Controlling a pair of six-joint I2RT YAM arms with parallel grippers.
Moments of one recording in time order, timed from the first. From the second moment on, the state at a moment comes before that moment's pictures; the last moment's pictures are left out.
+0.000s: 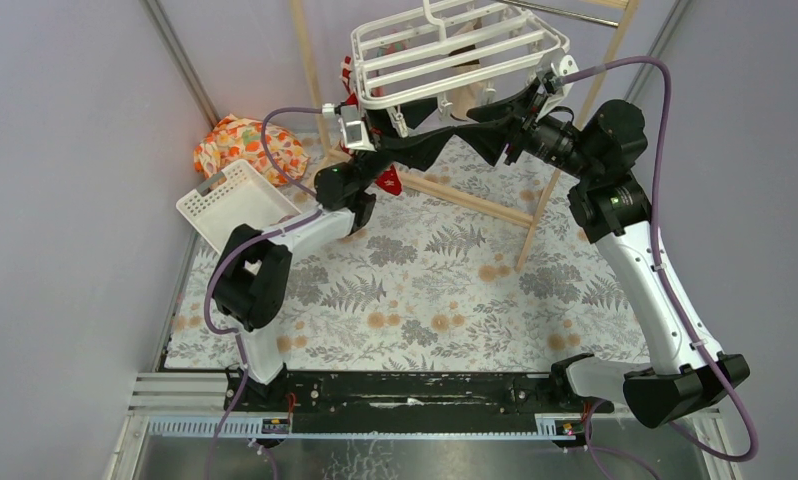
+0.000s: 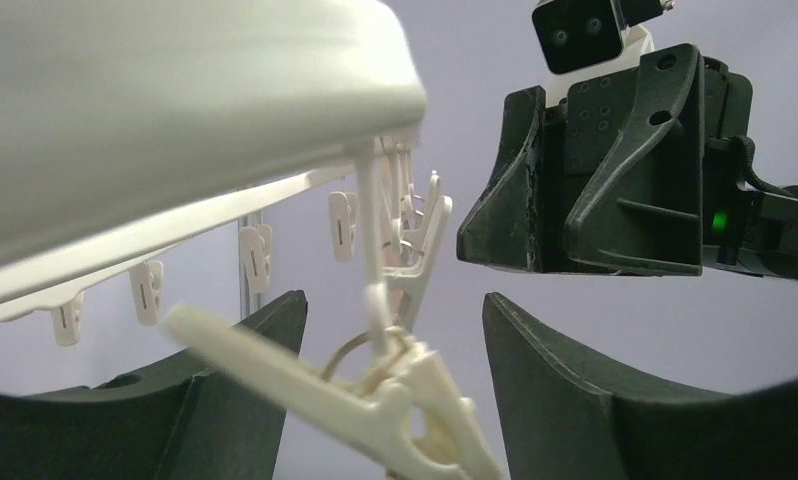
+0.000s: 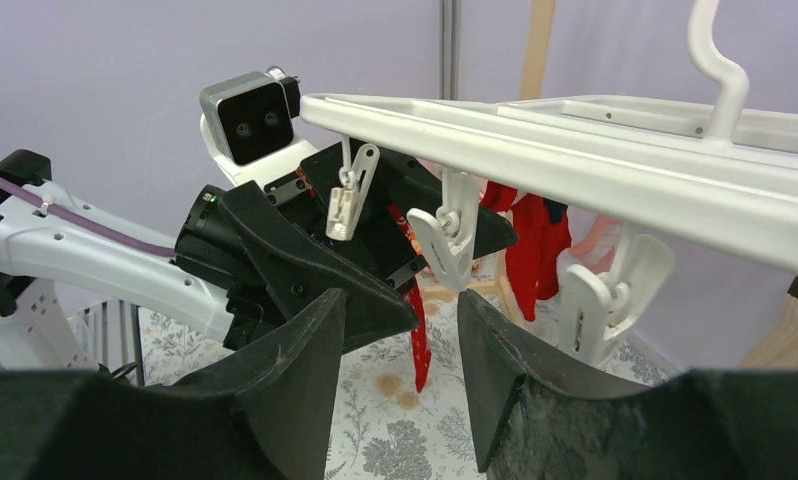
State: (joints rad) left arm -0.53 1.83 1.30 1.56 0.45 -0.59; right arm 0.32 1.24 1.47 -0.01 -0.72 0.18
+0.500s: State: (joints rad) left arm -0.53 1.83 1.32 1.56 0.45 -0.61; right arm 0.32 1.24 1.47 -0.01 -0.72 0.18
